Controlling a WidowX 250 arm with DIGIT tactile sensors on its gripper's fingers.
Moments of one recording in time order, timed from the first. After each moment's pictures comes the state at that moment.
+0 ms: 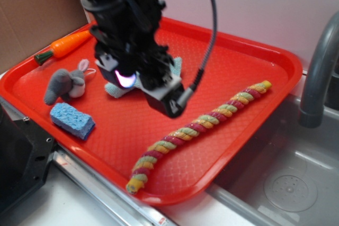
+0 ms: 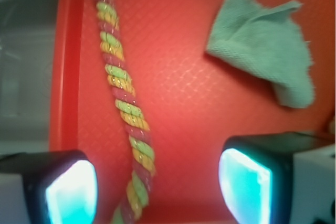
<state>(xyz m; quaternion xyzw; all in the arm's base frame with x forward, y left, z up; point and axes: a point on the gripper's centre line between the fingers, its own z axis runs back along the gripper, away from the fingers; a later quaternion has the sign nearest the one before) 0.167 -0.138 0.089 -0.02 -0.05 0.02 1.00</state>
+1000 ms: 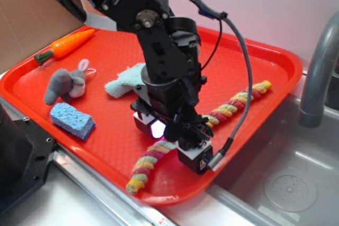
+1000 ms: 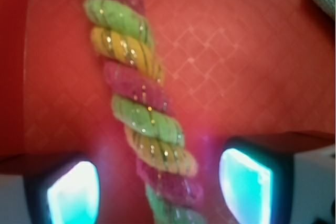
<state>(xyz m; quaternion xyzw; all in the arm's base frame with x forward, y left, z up) 0.173 -0.158 0.019 0.00 -0.01 0.00 1.00</state>
